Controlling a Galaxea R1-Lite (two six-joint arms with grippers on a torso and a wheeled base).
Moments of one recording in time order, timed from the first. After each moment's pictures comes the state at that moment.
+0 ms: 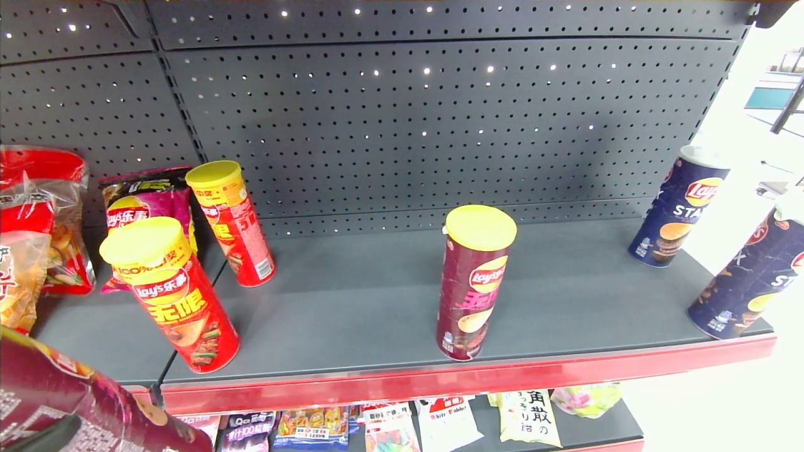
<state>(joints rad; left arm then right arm) -0.43 0.57 -0.46 0.01 -0.16 0.03 -0.07 0.11 -0.01 -0.05 0.02 -0.08</state>
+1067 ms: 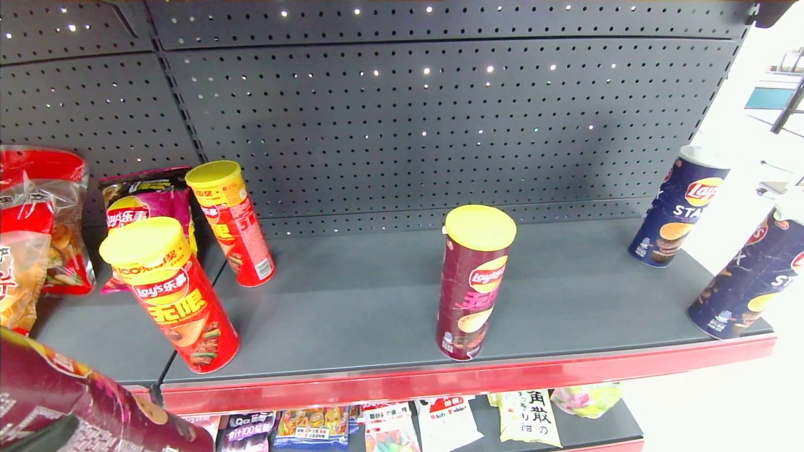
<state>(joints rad) -0.43 0.57 -0.45 0.00 -0.17 0.03 0.00 0.00 0.00 0.00 0.00 0.00</state>
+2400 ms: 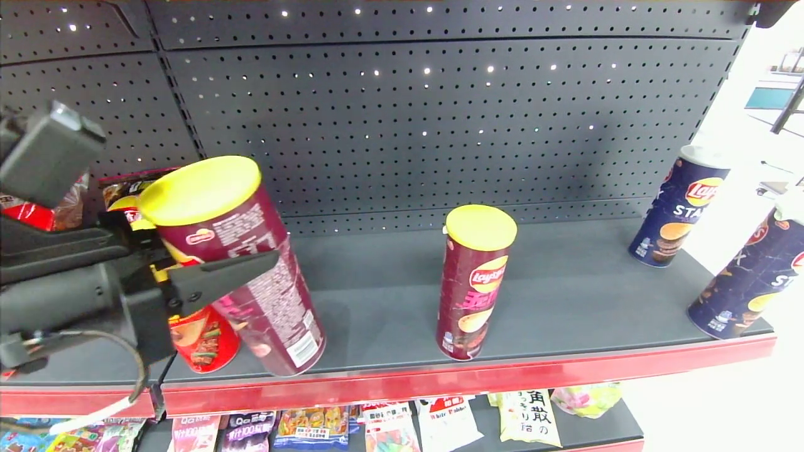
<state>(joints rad) -0.49 1.19 -0.74 -0.25 -0.27 0.10 0.00 0.00 0.00 0.00 0.00 0.00</state>
